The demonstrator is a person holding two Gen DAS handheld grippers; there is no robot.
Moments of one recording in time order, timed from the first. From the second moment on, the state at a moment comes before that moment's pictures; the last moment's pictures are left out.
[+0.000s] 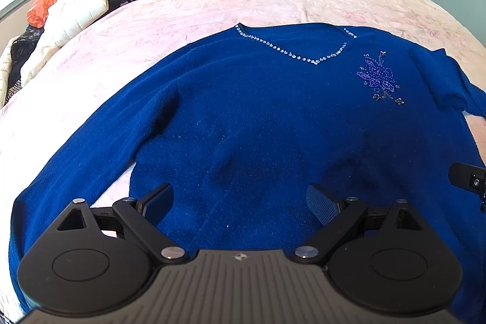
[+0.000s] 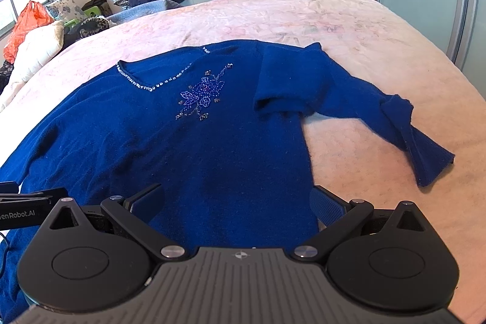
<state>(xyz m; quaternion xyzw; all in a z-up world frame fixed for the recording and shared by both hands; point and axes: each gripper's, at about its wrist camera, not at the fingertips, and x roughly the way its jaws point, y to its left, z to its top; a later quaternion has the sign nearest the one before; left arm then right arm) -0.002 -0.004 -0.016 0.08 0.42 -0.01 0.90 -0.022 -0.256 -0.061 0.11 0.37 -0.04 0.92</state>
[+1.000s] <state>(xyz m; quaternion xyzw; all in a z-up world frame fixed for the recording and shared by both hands) -0.001 -0.016 -0.024 0.11 0.43 -0.01 0.89 -0.071 -0.473 -0.082 0.35 0.23 -0.05 0.91</state>
